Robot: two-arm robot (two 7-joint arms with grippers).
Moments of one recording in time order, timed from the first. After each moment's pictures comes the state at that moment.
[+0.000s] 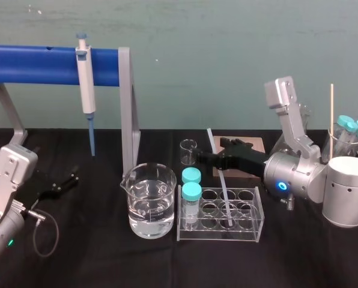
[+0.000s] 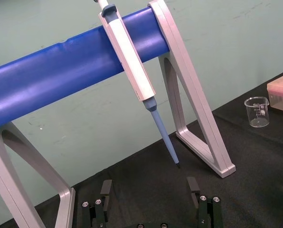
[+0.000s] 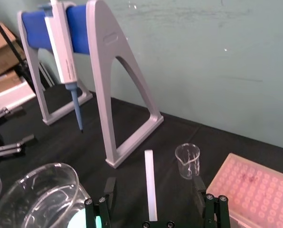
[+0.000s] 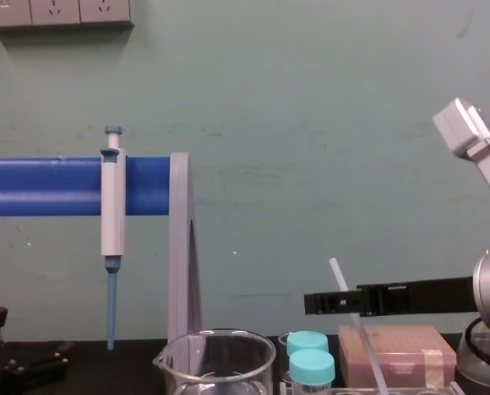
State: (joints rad) left arm -0.20 0.60 0.45 -1.41 -0.25 -0.12 0.03; right arm 0.50 0.39 -0.49 -1.33 0.60 0.39 0.34
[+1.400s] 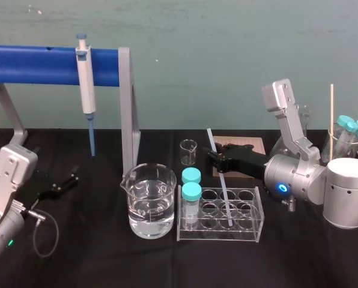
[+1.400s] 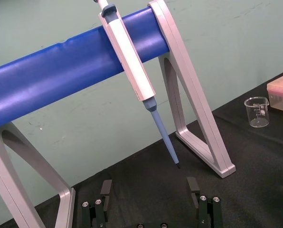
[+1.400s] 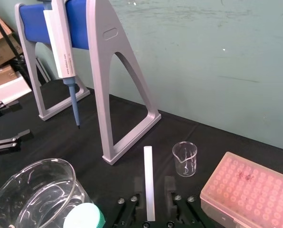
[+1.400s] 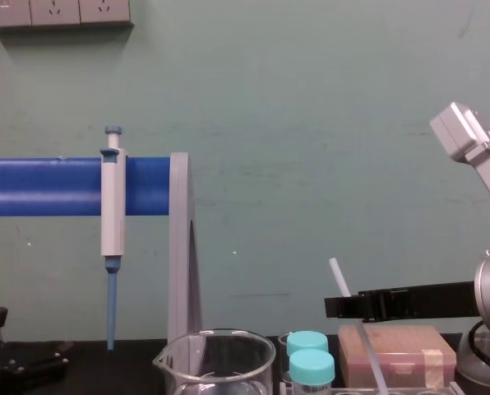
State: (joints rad) left arm -0.20 0.60 0.45 -1.41 -0.25 -0.12 0.03; right arm 0.50 0.40 -0.50 -1.34 0.57 0.39 0.33
